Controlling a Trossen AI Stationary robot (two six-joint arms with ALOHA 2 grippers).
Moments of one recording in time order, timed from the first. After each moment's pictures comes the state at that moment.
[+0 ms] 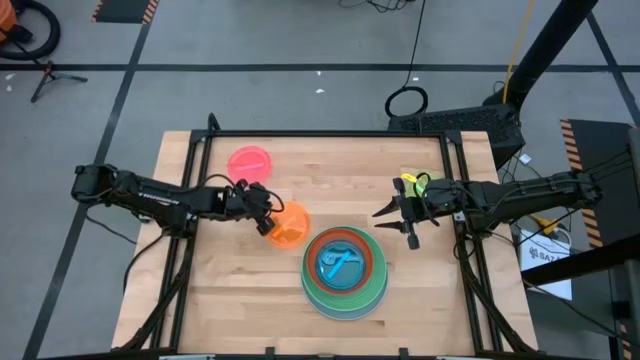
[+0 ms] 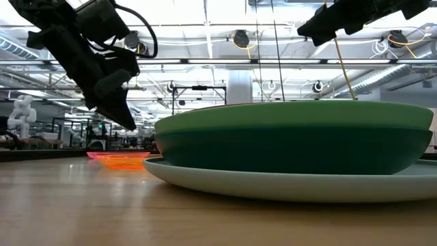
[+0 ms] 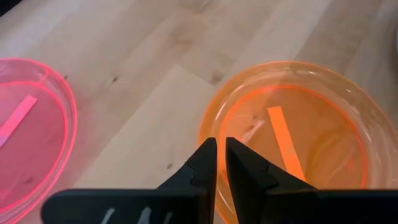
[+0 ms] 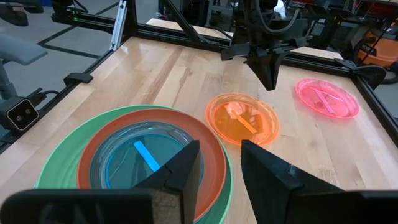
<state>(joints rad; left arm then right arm) 0.00 1.19 0.52 -0.24 -0.36 -0.47 0.07 0.86 0.59 -0.11 -0.07 -0.13</state>
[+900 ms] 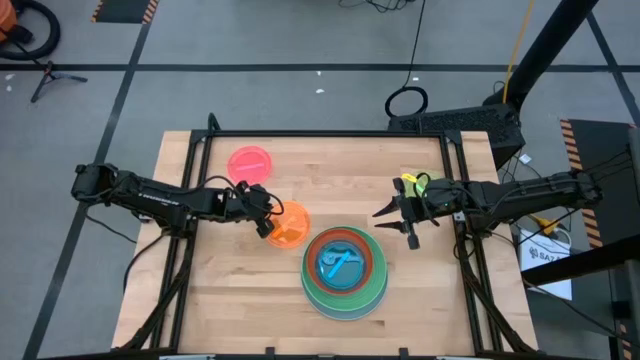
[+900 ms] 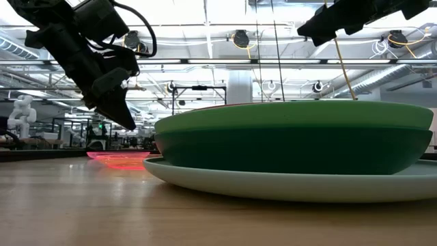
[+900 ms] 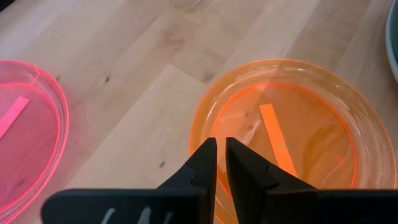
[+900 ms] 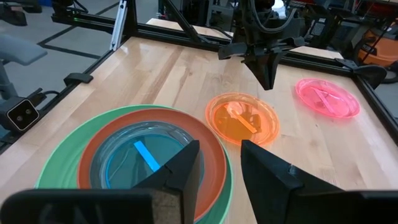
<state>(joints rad) -0.02 1.19 0.52 -0.24 -0.36 -0.48 0.07 0.86 0.58 -0.11 -0.07 -0.13</state>
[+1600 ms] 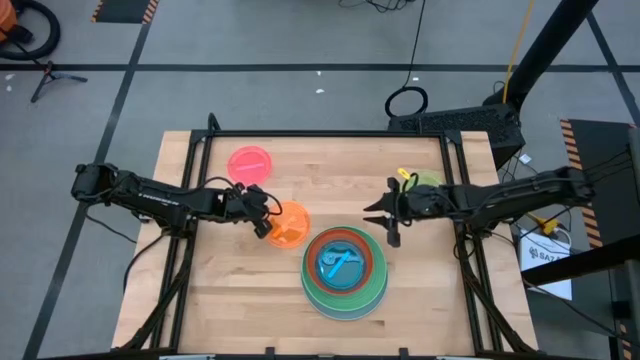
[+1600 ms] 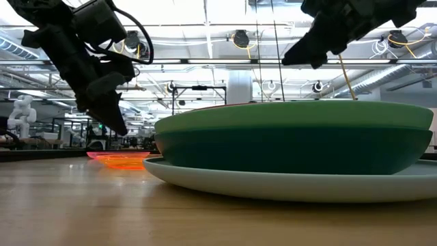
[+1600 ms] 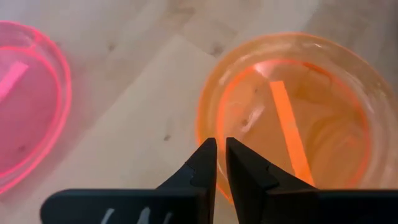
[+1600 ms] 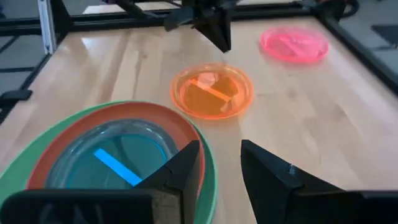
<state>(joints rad) -0.02 1.19 0.52 -0.32 -0.34 -0.55 0.07 1.03 0.58 -0.04 0.11 0.11</state>
